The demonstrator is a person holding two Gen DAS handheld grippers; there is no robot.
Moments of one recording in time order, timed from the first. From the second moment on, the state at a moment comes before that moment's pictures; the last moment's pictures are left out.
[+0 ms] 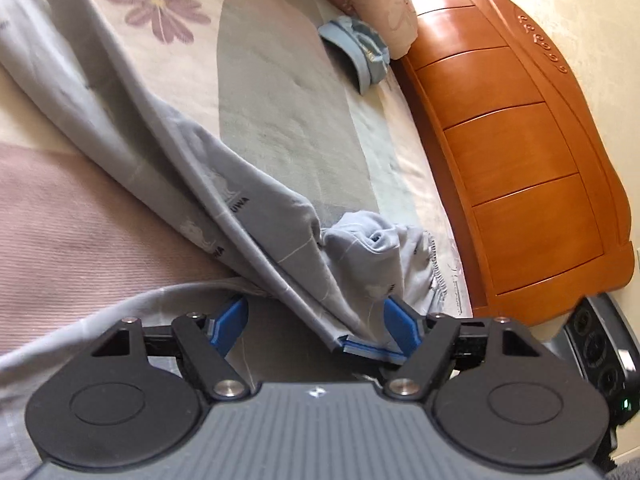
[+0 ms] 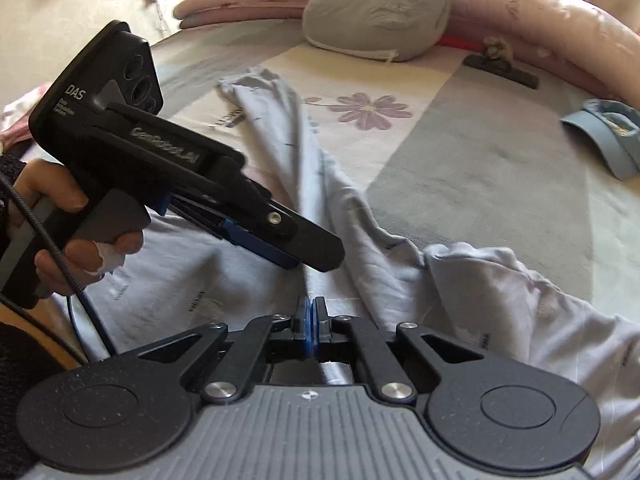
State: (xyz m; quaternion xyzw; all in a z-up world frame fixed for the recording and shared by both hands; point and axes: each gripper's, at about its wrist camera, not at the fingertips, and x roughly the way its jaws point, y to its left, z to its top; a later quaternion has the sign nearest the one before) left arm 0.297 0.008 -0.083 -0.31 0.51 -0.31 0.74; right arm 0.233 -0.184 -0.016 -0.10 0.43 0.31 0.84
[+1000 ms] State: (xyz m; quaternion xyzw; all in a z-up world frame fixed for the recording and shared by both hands) left arm 0.302 0.012 -0.097 -0.36 0.50 -0.30 0.73; right arm 0.207 -0.160 -0.016 -0.13 0.42 0.36 0.82
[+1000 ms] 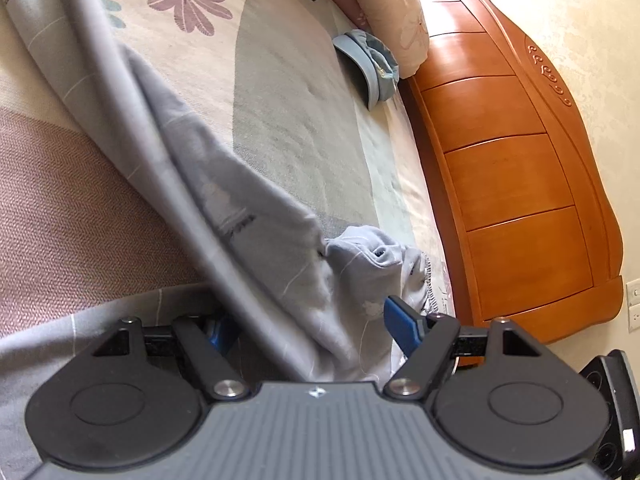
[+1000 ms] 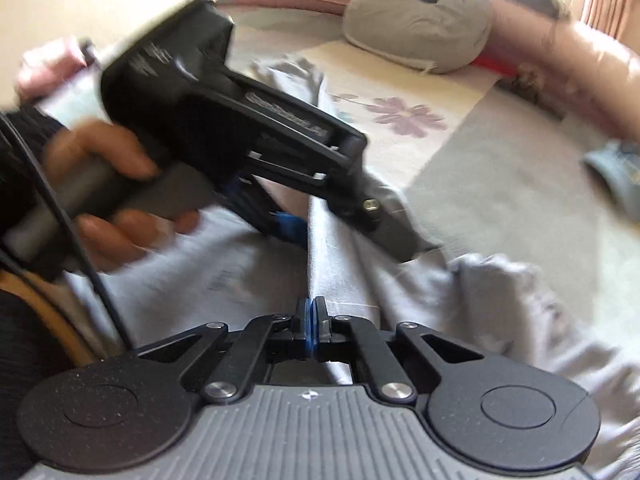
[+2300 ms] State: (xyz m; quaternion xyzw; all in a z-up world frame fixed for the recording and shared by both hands) left arm 0.266 0.012 -0.073 -0.21 0.40 -0.34 0.82; right arm 0.162 -0.250 -0.033 0.07 0.44 0.18 0.87
